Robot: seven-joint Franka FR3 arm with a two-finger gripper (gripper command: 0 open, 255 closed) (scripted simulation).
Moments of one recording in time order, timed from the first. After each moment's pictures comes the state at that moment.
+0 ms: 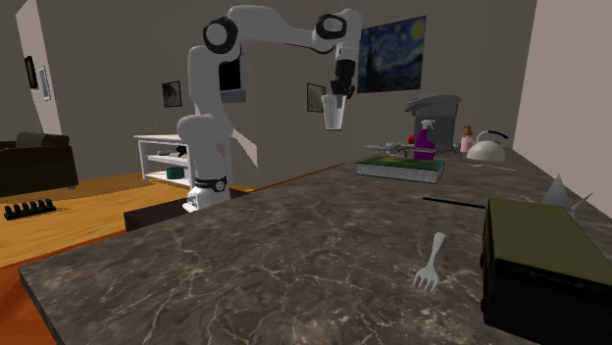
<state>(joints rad) 0.34 0.01 0.39 -1.64 -0.07 1.53 0.88</state>
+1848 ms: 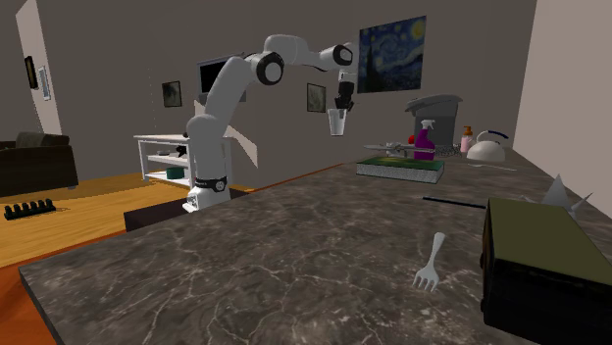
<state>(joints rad) 0.78 0.52 0.56 -1.07 -0.27 1.39 1.41</state>
